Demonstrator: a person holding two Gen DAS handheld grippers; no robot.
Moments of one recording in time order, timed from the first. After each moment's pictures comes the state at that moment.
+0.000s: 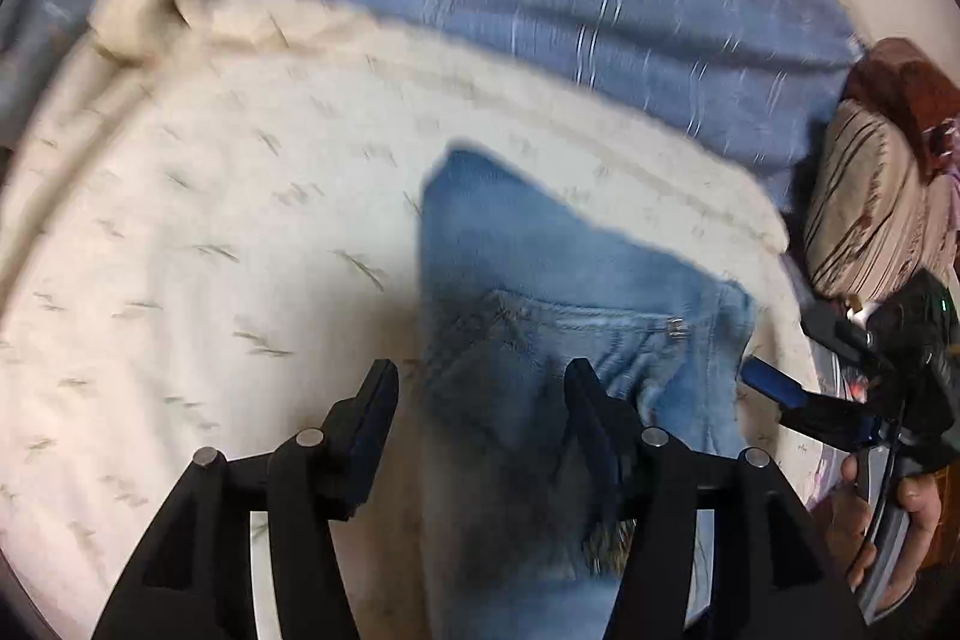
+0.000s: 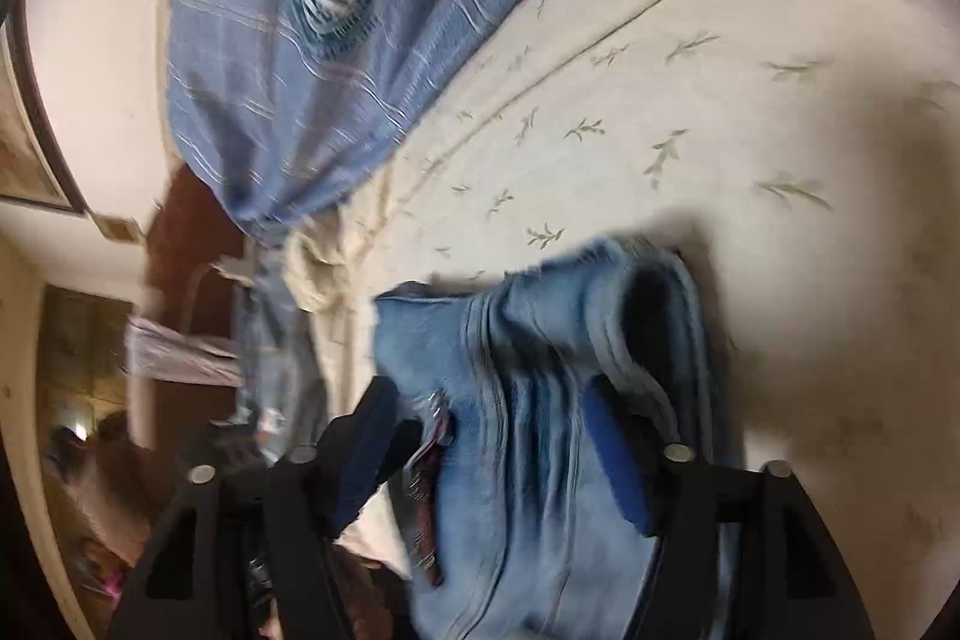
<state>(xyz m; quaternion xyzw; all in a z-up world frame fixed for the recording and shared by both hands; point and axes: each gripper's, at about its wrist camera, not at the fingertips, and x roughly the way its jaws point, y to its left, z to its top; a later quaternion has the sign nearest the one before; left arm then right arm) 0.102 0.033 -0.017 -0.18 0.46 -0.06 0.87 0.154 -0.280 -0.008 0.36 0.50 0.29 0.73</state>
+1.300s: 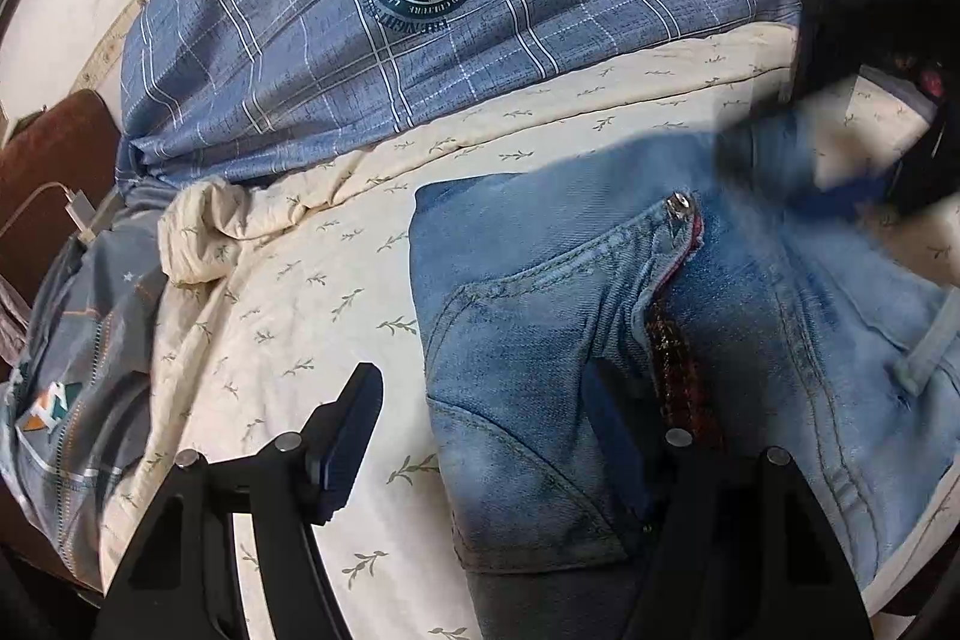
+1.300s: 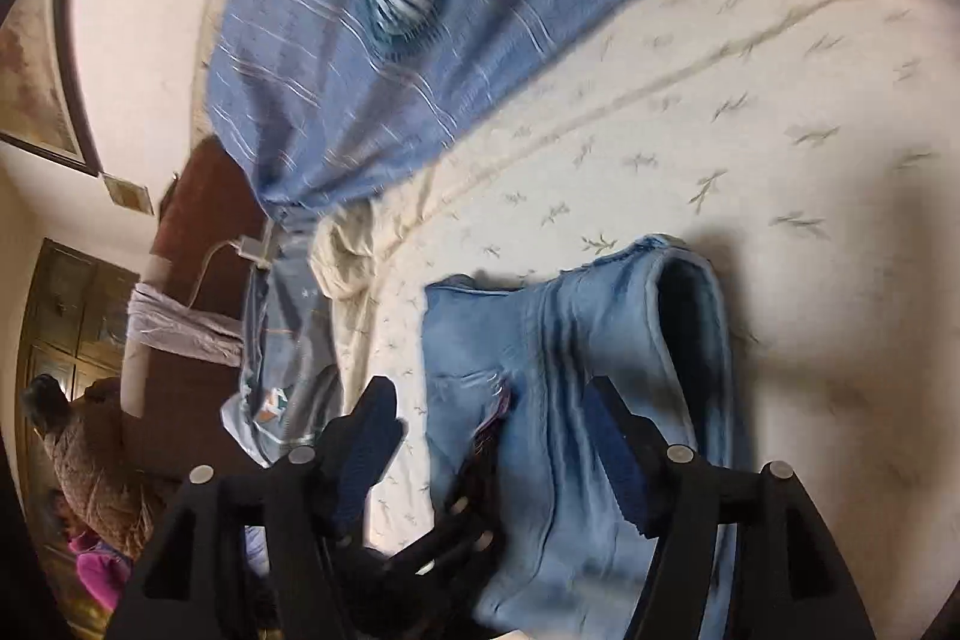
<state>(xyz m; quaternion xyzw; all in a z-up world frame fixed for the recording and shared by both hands) 0.084 -0.038 -0.044 0.15 0.39 0.03 0.91 0.173 -0.246 -0.030 0.32 0.56 0.25 0.72</state>
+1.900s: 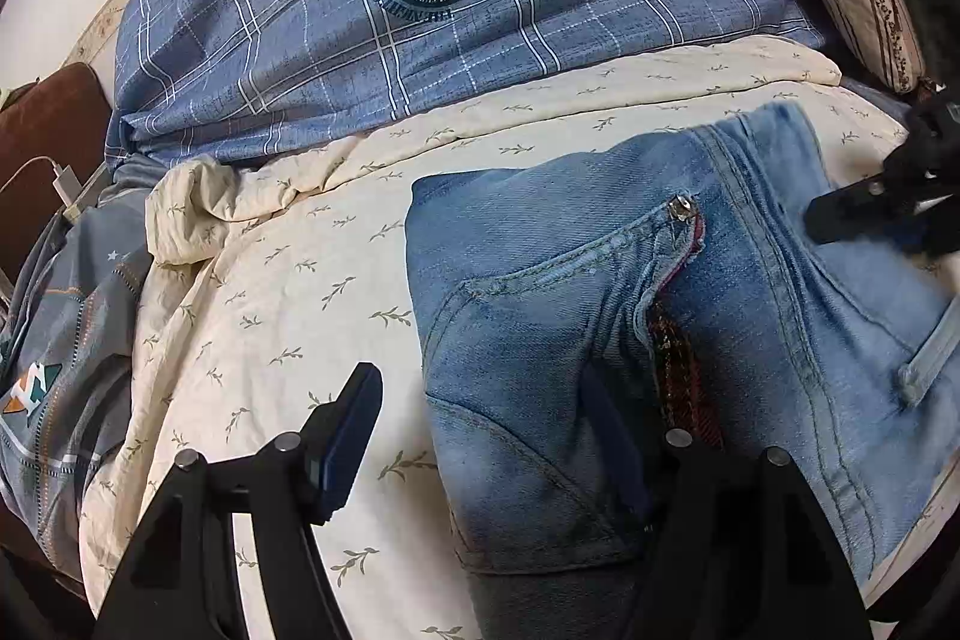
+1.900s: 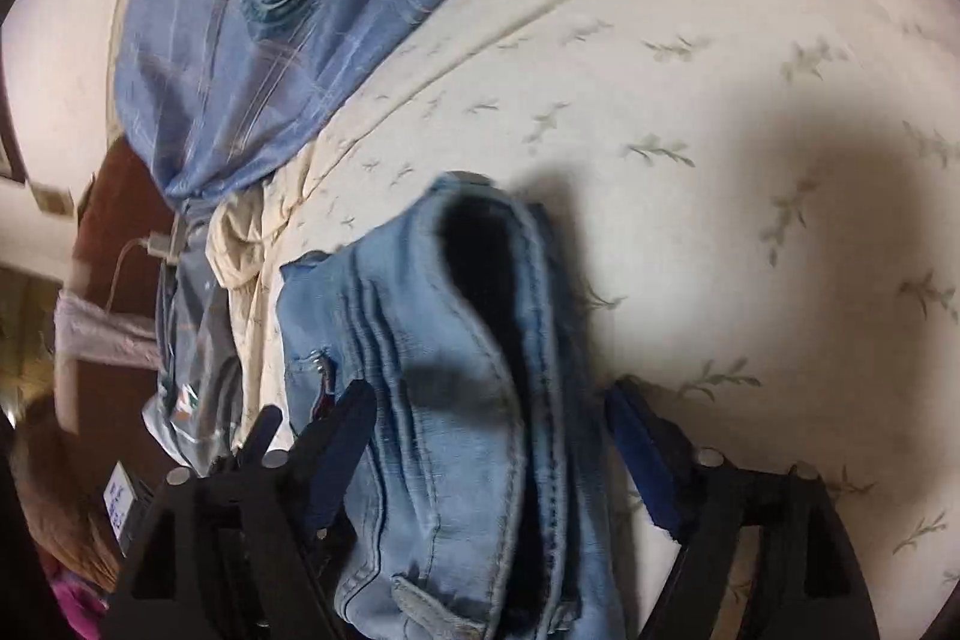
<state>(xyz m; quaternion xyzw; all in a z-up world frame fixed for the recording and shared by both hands) 0.085 -0.030 -0.043 0.13 0.39 0.02 0.91 0.153 -0.257 -0.034 0.28 0.56 0.22 0.75</state>
